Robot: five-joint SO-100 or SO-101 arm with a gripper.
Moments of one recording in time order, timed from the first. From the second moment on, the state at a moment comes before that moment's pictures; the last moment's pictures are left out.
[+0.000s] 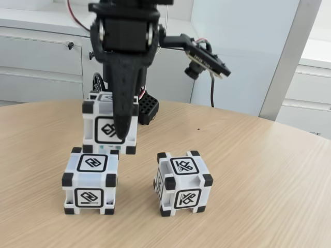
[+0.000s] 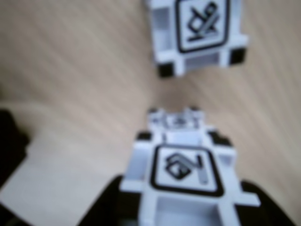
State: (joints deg) arm 19.2 127.0 114.3 89.2 -2.9
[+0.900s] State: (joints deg) arm 24.0 119.5 106.3 89.2 -3.3
